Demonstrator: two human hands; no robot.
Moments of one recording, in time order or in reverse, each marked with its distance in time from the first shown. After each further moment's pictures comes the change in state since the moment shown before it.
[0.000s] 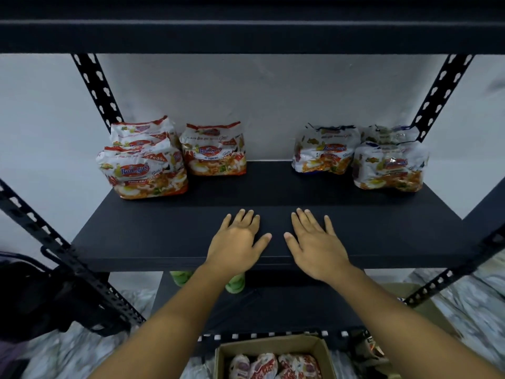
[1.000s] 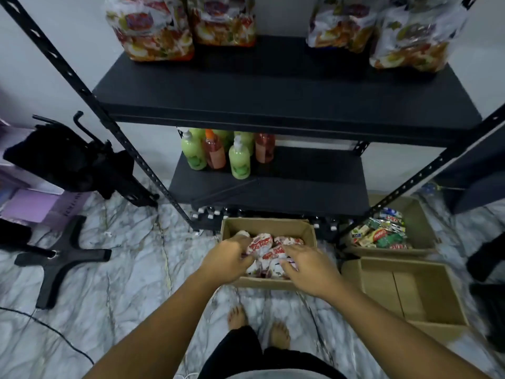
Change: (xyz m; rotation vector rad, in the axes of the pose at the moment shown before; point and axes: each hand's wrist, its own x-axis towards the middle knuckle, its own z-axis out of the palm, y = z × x) left_hand -0.274 0.076 0.166 -0.305 -0.391 -0.226; right_hand -0.265 0.017 0.154 0.197 -0.435 -0.178
